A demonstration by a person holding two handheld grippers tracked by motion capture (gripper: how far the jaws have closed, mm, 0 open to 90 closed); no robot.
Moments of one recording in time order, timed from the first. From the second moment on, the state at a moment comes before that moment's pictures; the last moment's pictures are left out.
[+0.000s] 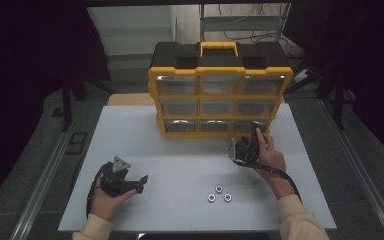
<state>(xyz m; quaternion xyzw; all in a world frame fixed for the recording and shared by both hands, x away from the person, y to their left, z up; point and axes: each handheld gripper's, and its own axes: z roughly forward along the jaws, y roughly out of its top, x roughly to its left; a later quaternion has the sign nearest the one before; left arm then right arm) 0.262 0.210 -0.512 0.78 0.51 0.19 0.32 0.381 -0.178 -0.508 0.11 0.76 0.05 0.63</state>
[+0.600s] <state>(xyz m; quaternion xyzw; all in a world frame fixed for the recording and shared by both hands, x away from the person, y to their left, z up) 0.263 0.211 -0.513 0.78 0.51 0.19 0.32 0.390 -0.183 -0.504 0.11 0.77 0.05 0.63</state>
